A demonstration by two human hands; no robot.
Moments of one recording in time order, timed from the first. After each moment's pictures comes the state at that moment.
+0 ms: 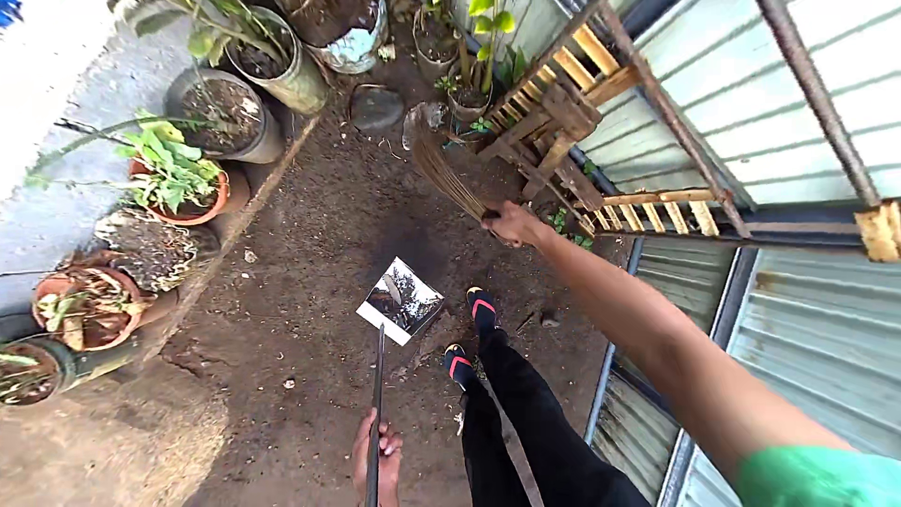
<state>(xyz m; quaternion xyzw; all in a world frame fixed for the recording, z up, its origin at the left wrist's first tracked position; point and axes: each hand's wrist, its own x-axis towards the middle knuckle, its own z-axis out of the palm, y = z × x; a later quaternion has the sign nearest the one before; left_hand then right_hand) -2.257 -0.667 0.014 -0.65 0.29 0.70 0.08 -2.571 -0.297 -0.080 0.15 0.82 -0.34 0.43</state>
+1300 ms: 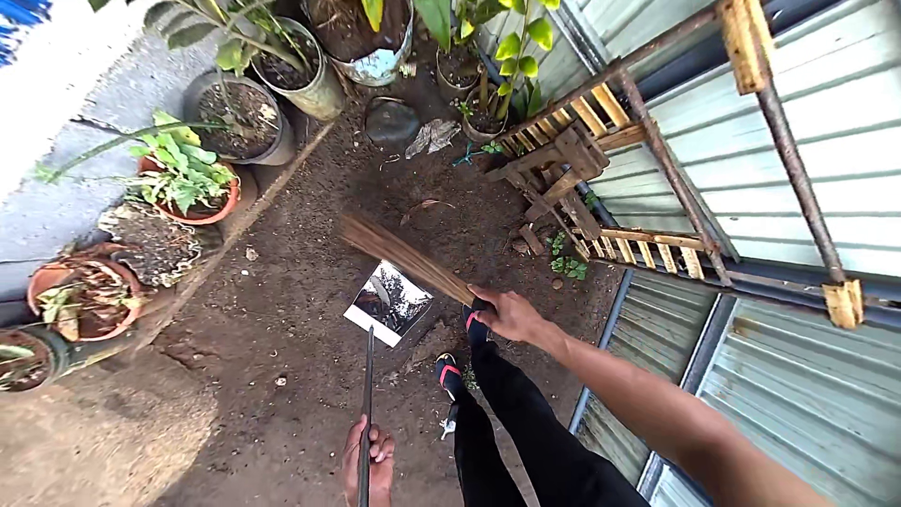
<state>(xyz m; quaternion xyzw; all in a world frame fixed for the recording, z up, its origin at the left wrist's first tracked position) -2.306 -0.657 0.042 -0.66 0.27 0.70 0.02 -2.505 -0.345 0.002 0.01 0.82 -0.29 0.50</state>
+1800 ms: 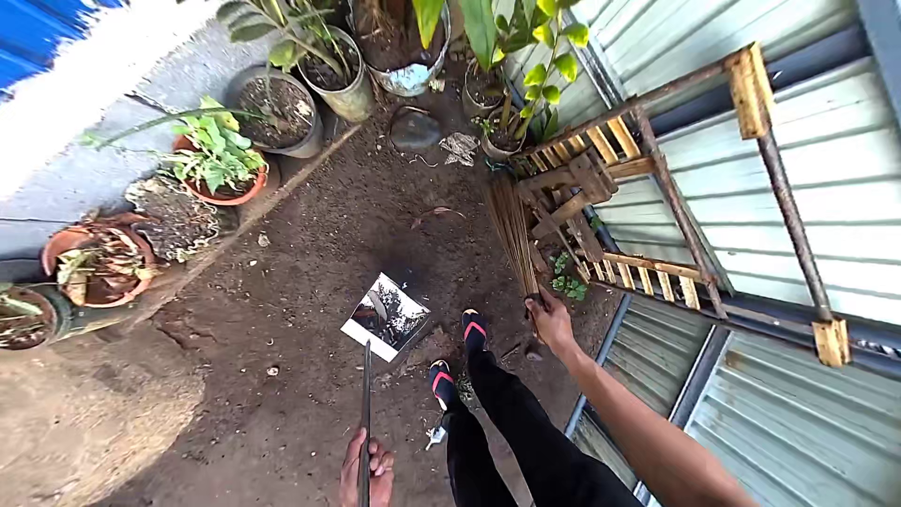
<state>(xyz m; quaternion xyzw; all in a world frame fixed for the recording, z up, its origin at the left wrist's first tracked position) -2.262 -0.663 0.050 -0.66 0.25 0.71 0.01 -2.460 -0.297 -0.016 0.37 0.78 -0.39 0.31</state>
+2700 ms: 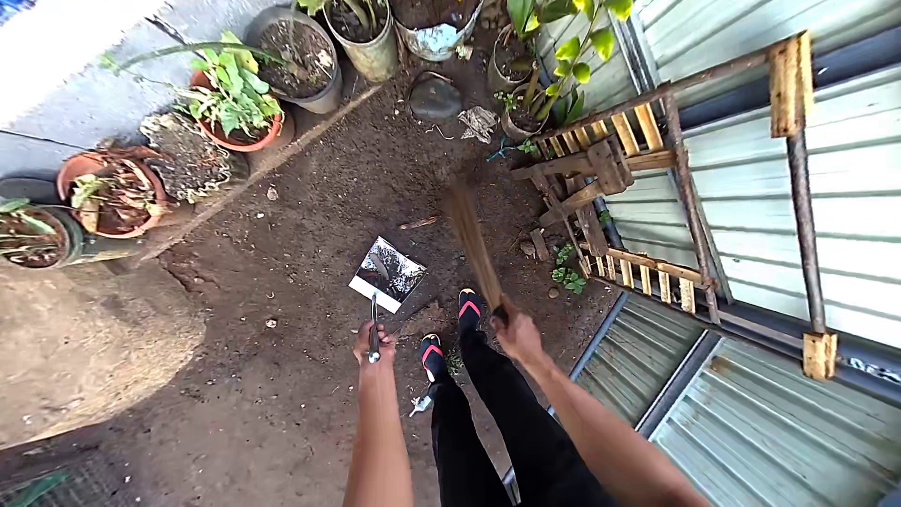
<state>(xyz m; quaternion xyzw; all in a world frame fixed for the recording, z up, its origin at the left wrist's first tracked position) -2.365 -0.637 -0.029 -0.72 0.23 0.66 -0.05 -2.402 -0.349 0.003 0.16 0.84 -0.19 0.49</state>
